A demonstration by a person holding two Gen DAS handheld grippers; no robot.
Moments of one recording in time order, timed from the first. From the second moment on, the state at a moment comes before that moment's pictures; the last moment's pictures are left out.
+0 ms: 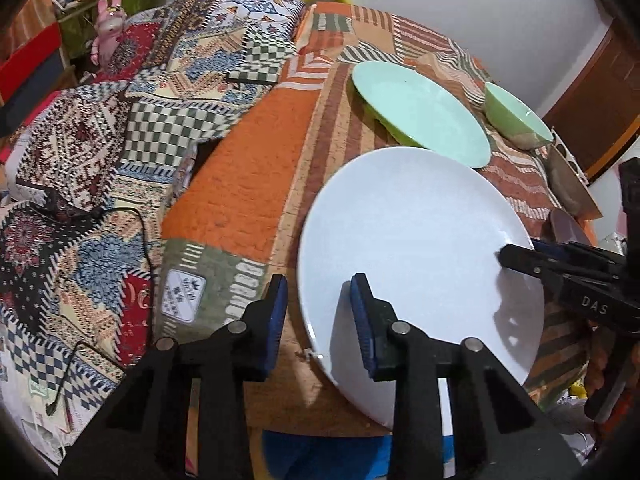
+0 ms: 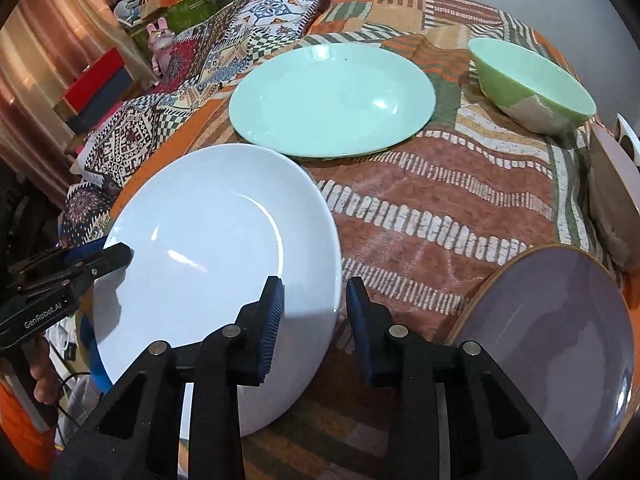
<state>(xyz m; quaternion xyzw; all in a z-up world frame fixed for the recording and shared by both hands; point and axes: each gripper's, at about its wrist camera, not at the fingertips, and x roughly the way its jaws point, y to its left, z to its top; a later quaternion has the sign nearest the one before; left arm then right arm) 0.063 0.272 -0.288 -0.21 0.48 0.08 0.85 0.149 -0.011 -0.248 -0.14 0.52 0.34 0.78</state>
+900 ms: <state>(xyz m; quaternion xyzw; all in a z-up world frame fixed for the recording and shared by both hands) 0.051 0.244 -0.226 -0.19 0.44 0.09 0.87 0.140 -0.030 -0.205 -0.08 0.47 0.38 0.79</state>
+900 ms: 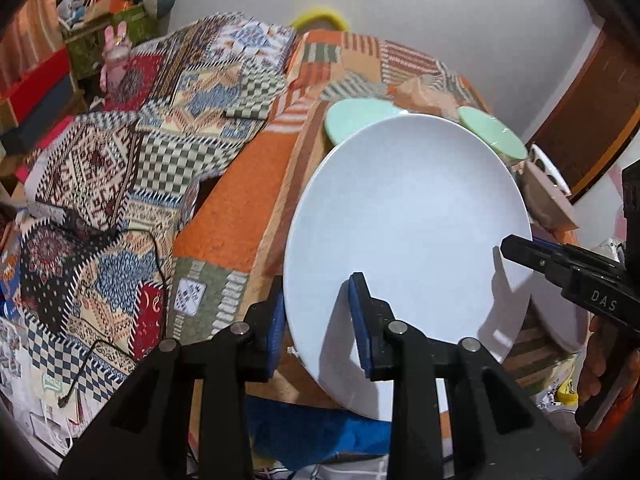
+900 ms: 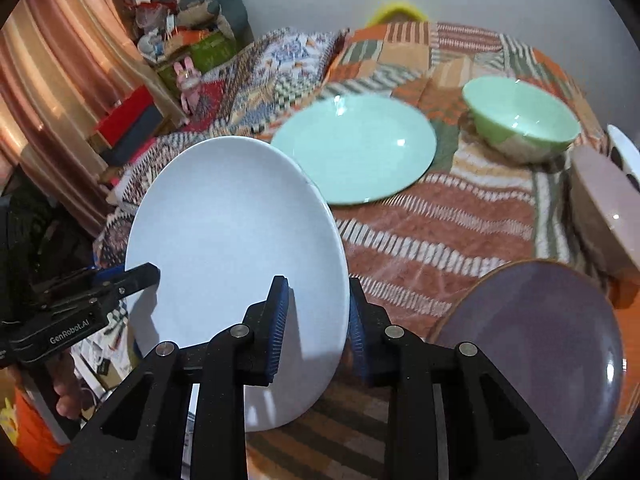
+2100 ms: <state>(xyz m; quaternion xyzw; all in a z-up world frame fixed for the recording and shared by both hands) 0.138 0.059 -0.201 -0.08 0.48 -0.04 0.88 0.158 -0.228 -0.178 0.03 0.44 0.26 0.86</state>
